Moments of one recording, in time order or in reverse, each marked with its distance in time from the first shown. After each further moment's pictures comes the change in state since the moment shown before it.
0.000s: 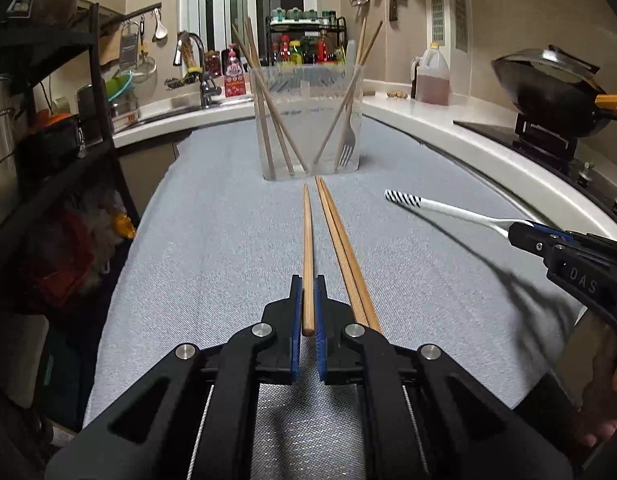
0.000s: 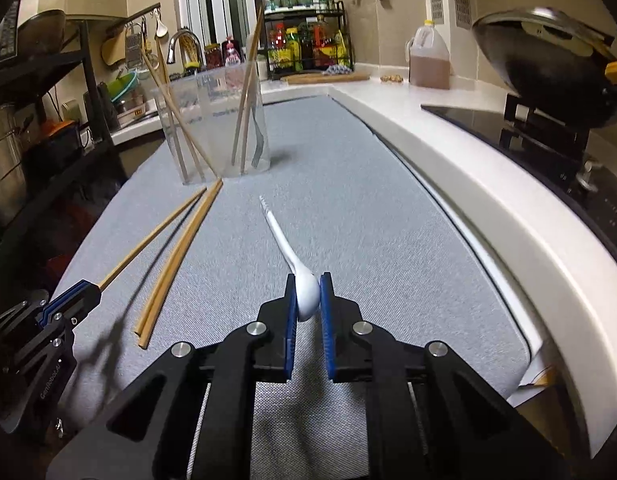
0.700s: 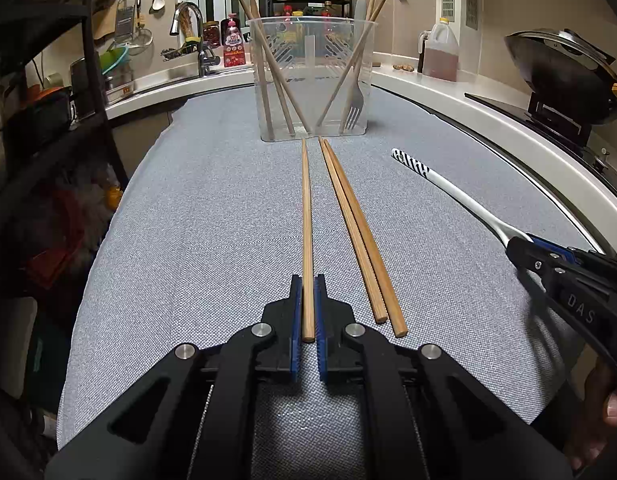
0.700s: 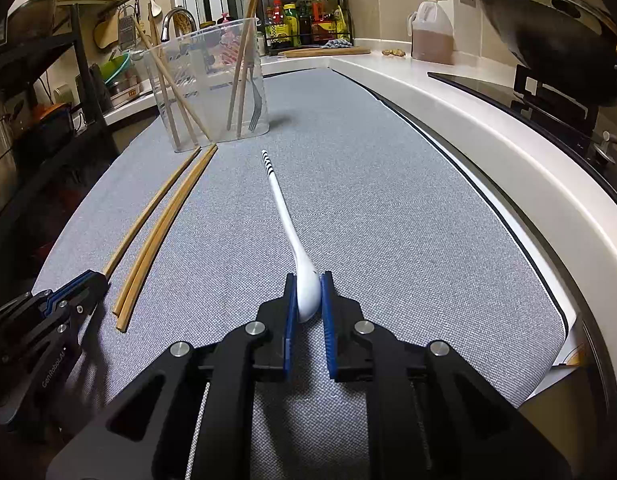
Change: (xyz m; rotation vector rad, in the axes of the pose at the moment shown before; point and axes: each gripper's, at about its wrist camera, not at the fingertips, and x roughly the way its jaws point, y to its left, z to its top) left arm 0.036 0.002 -0.013 -0.012 0.110 -0.001; right arm 0.040 0.009 -0.024 0.013 0.100 -0.005
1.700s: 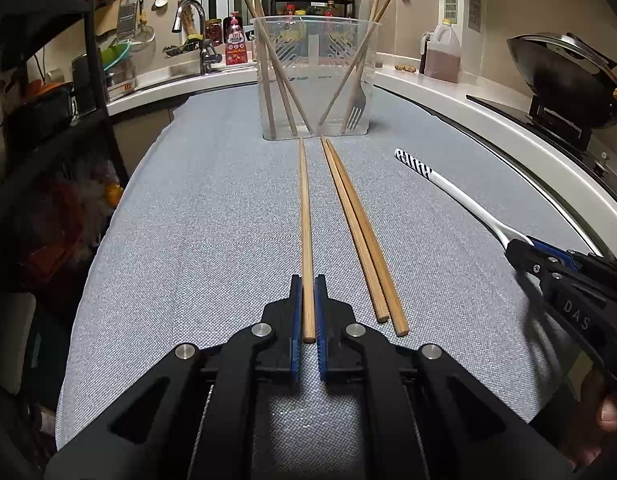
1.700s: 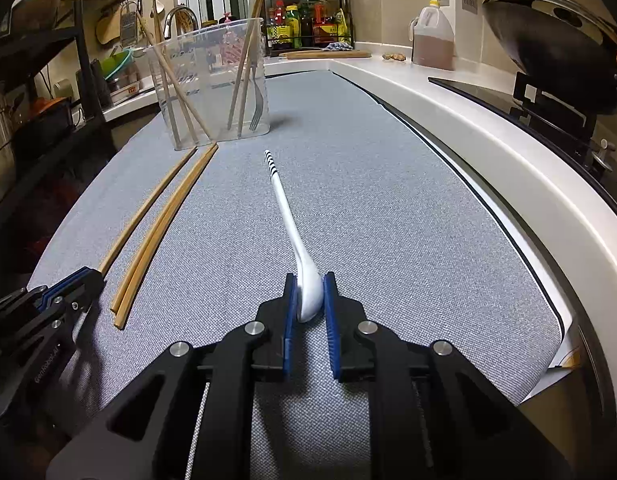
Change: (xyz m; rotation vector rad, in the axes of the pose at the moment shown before) left arm 0.001 0.002 0.000 -0.014 0.003 -0.006; right arm -0.002 0.000 0.000 -0.015 -0.009 -0.012
